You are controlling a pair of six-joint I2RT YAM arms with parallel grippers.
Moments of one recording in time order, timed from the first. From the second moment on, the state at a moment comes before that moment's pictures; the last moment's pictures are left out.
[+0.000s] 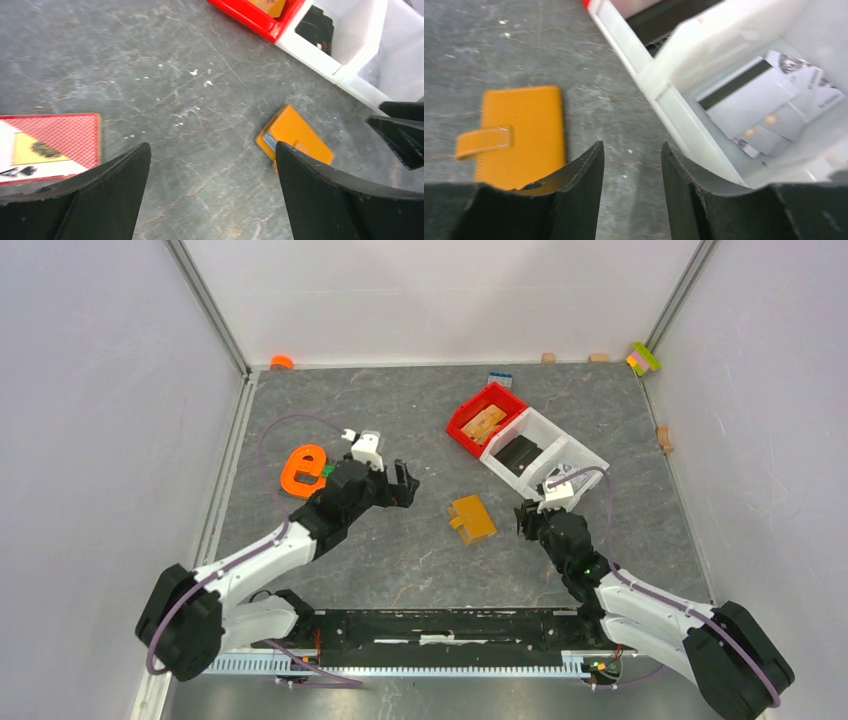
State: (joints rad) left arm -0.64 1.17 0.63 0.10 -0.10 -0.39; right arm 0.60 0.91 0.13 0.46 0.30 0.20
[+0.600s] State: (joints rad) left arm -0.64 0.94 0.43 0.29 -0.28 -0.28; right arm 0.60 1.00 0.23 0.33 0.33 0.15
